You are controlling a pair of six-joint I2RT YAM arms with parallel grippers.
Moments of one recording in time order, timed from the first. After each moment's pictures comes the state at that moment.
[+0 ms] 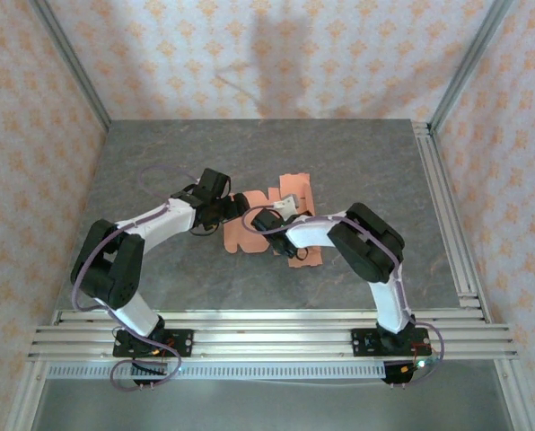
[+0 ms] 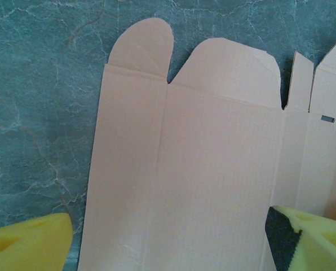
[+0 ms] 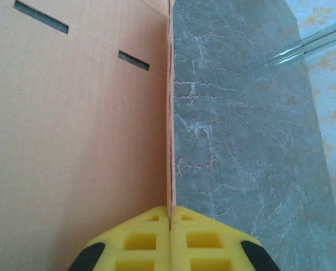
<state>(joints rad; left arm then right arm) -0.38 1.63 0.99 -0.37 0.05 -0.78 0.85 2.05 1.17 -0.46 0.99 0.36</state>
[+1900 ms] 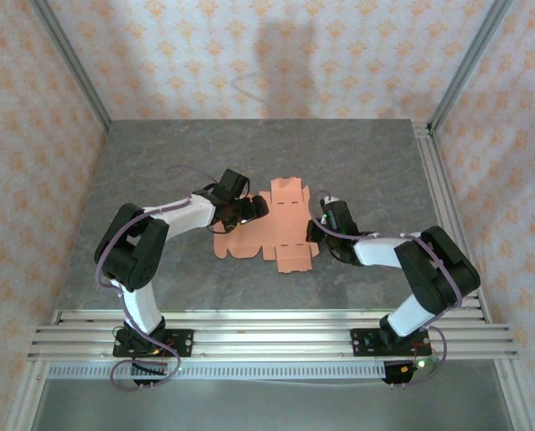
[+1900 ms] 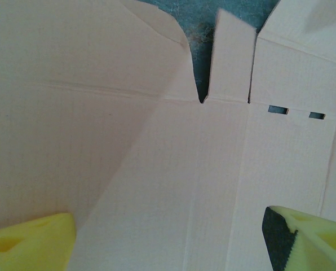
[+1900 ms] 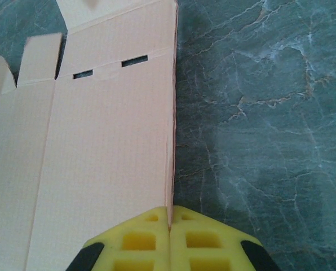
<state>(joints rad) -0.46 1.81 1.09 -0.29 0.13 -0.83 0.49 1.58 0.56 0.28 -0.05 0.54</state>
